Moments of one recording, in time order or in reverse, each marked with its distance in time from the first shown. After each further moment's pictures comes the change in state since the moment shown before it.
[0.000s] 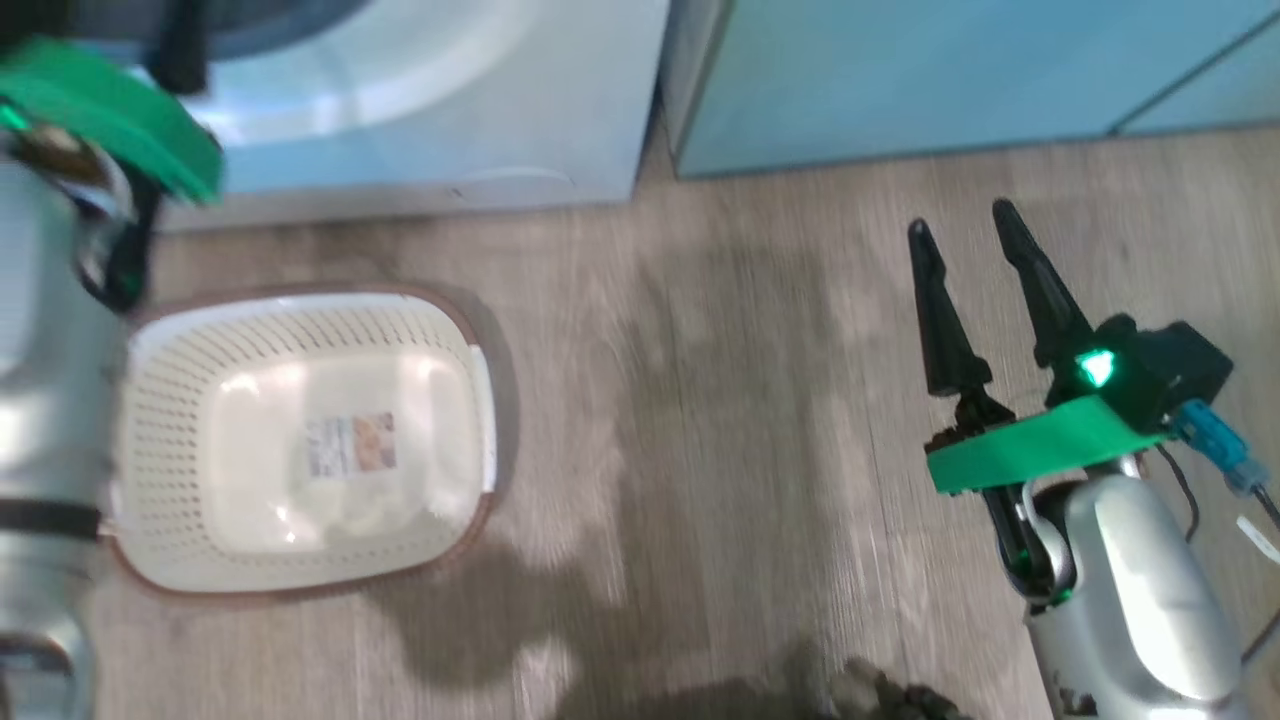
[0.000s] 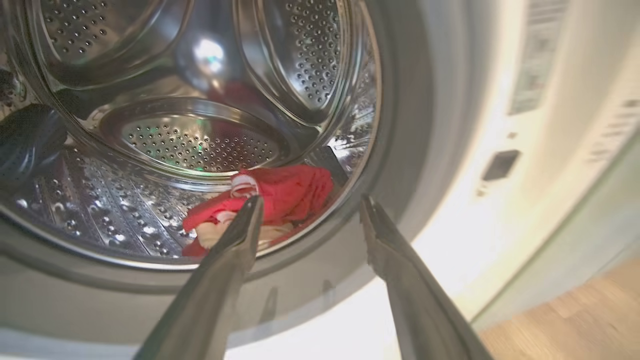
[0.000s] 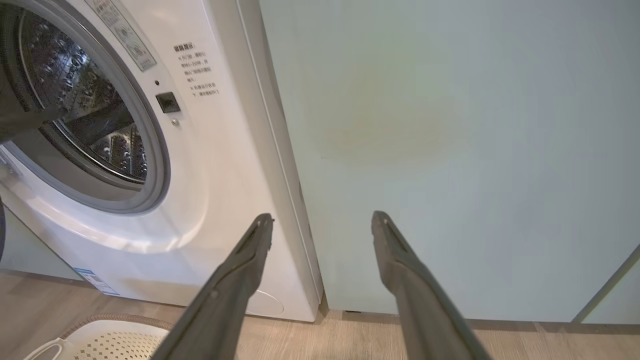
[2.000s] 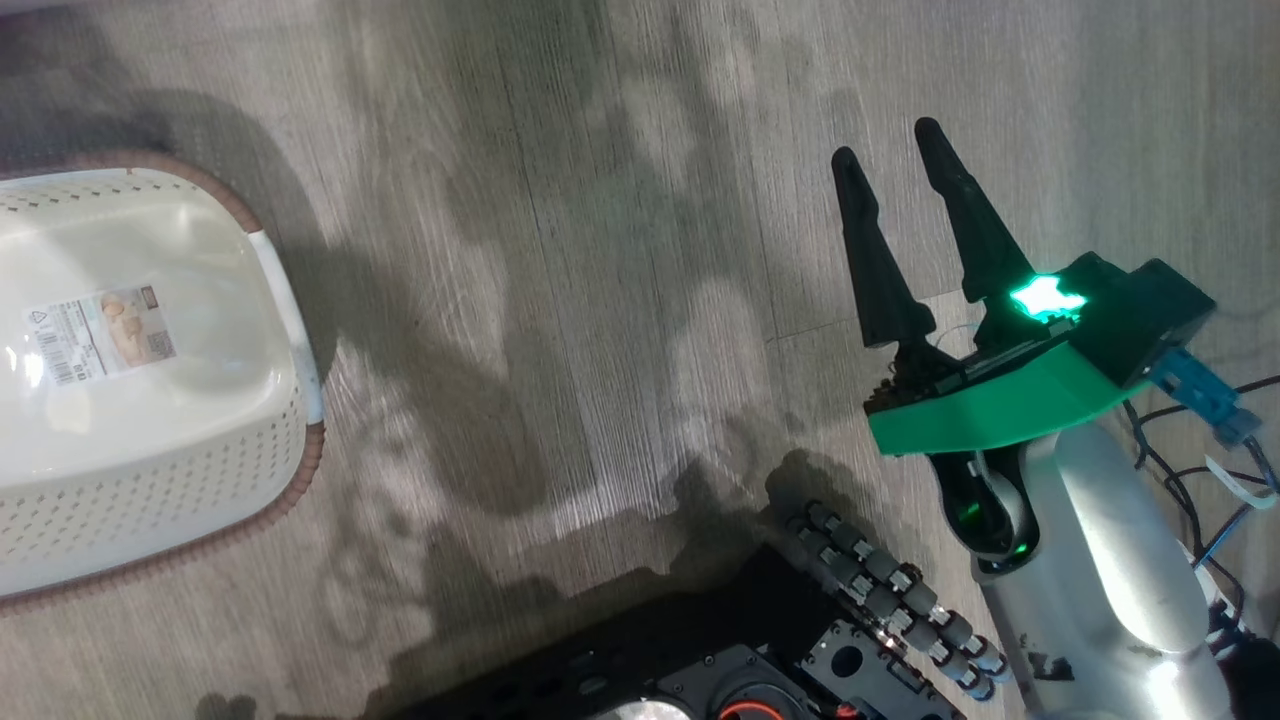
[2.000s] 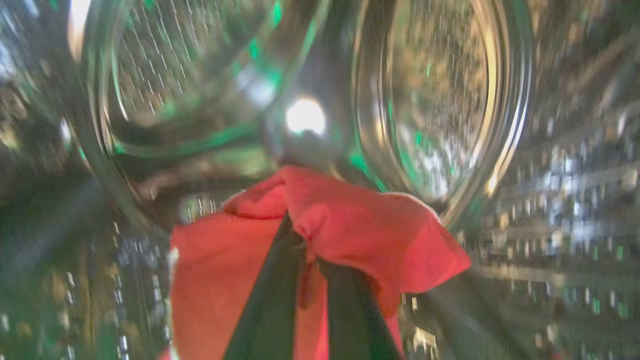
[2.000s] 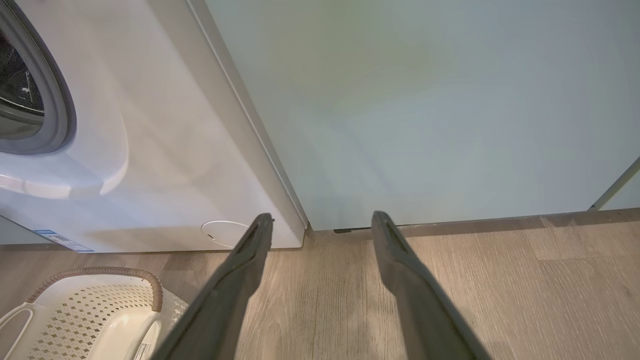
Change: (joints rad) left arm -0.624 0.180 0.253 0.087 0.202 0.026 0.000; right arm -0.092 0.001 0.145 -0.074 0.156 0.000 0.000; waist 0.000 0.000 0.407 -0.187
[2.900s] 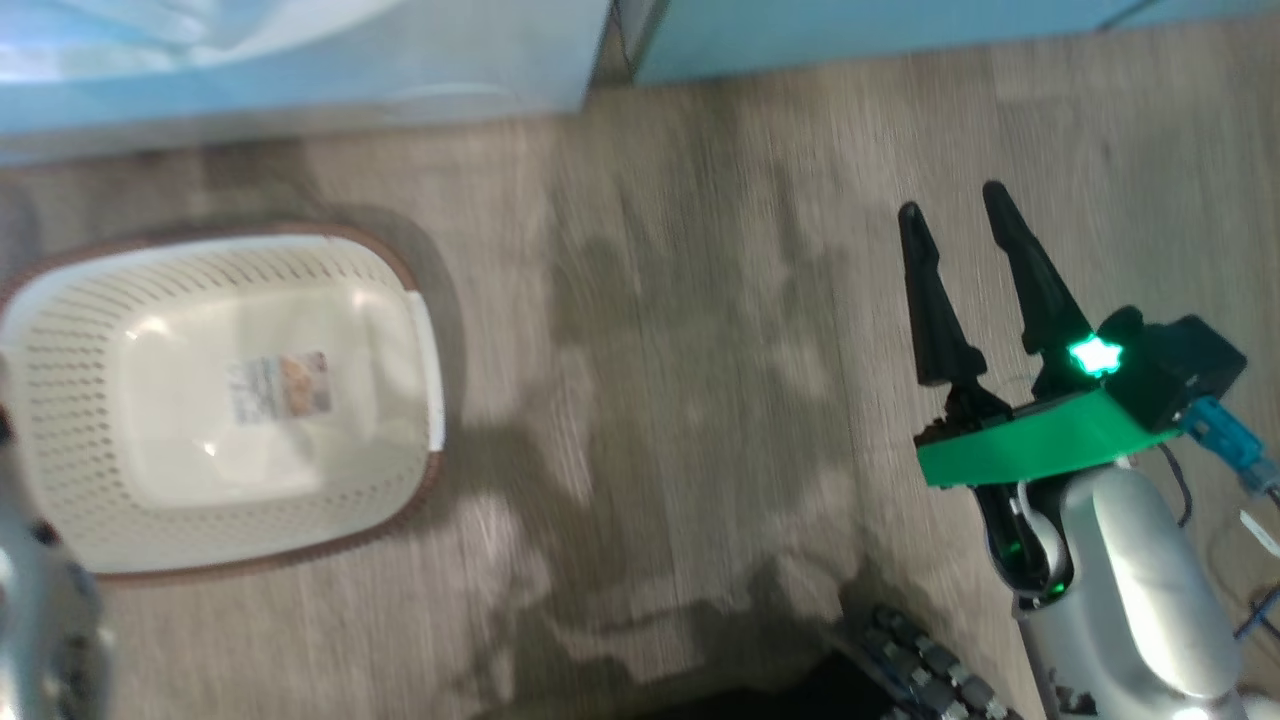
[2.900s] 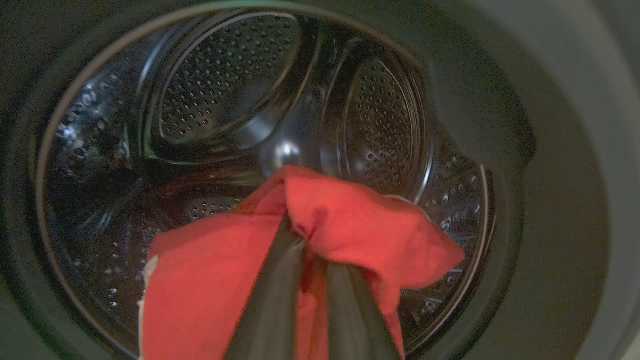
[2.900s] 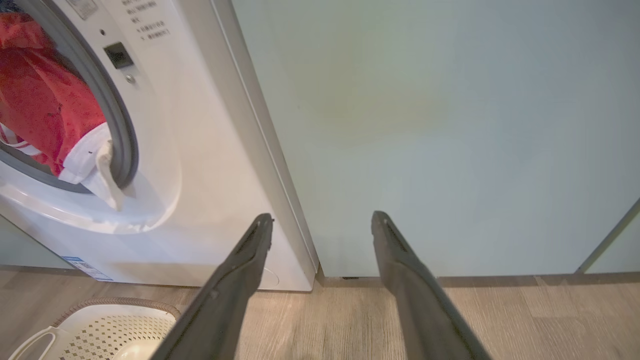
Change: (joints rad) left arm 0.598 -0.299 0.274 -0.402 0.015 -0.025 0.001; right arm 0.105 0.000 -0.115 0.013 -0.098 0.000 0.000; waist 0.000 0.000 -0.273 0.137
